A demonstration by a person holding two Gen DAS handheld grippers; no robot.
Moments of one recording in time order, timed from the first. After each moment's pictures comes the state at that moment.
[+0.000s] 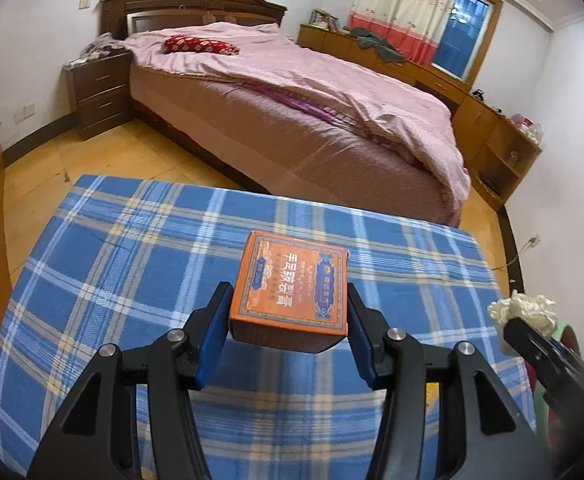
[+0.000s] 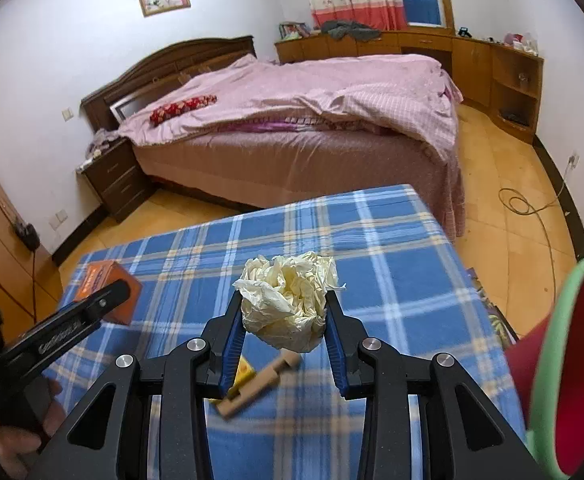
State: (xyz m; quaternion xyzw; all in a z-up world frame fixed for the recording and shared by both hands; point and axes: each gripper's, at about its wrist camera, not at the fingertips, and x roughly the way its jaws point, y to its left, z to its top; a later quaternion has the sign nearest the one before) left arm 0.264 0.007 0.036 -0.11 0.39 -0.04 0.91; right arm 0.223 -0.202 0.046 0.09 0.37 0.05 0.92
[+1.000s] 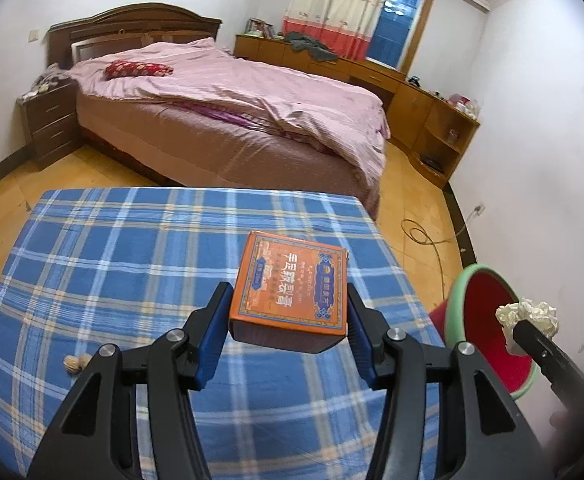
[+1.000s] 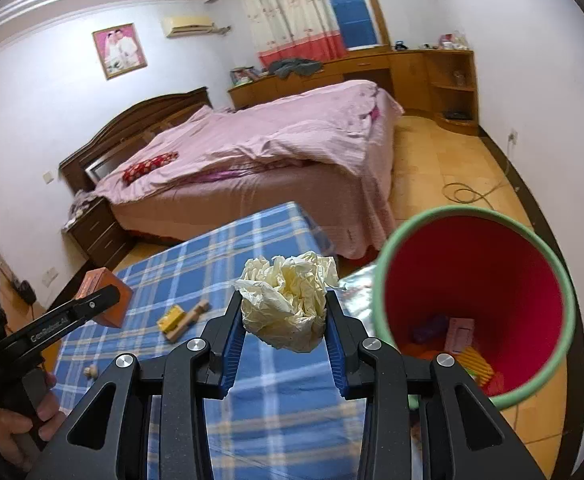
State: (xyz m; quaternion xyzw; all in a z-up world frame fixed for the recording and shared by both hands) left arm 0.161 -0.084 0.088 -0.08 0.37 -0.13 0.92; right arm 0.075 -0.312 0.086 0.15 0.31 -0.03 0.94
